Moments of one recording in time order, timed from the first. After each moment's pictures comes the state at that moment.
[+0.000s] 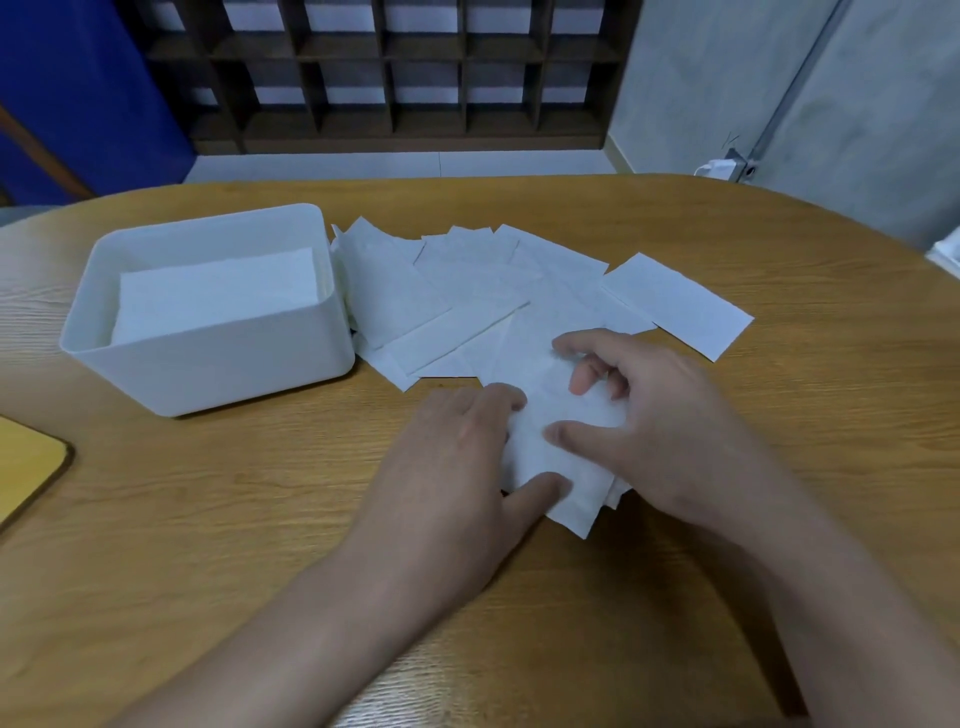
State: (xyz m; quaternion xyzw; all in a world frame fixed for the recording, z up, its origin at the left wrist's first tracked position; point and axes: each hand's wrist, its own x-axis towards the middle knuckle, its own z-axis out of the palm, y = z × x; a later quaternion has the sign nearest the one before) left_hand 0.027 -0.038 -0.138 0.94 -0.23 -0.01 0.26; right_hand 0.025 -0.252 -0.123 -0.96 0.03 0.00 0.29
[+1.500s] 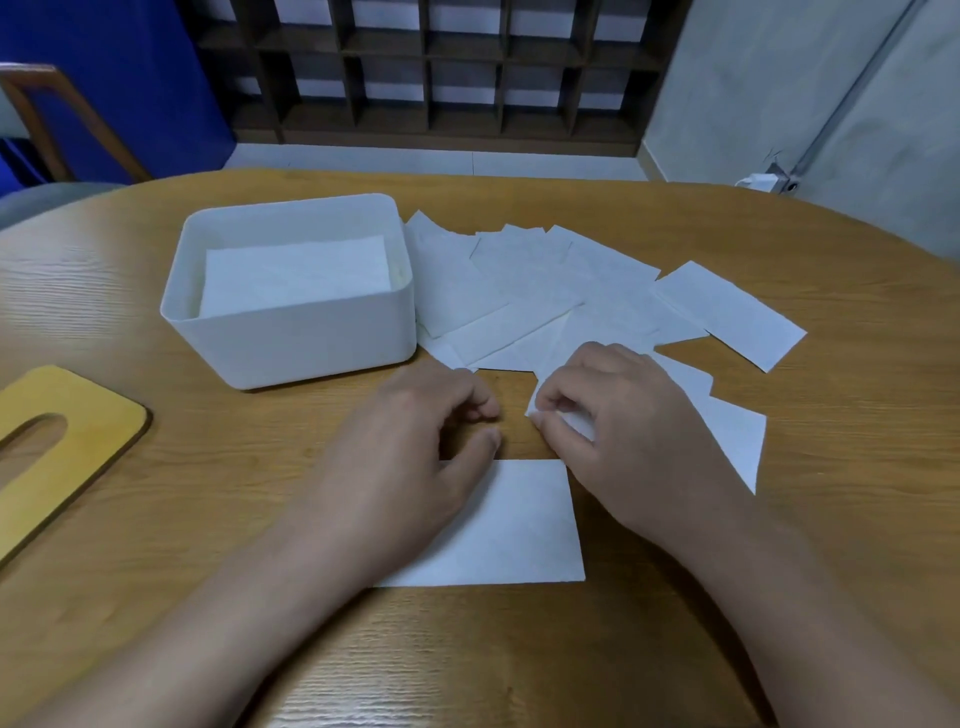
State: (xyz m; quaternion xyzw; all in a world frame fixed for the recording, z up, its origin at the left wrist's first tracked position) left_hand 0.041 0.038 -0.135 0.91 -0.22 0.03 0.36; right_hand 0.032 -0.195 -0.145 -0.96 -0.13 -0.14 0.19
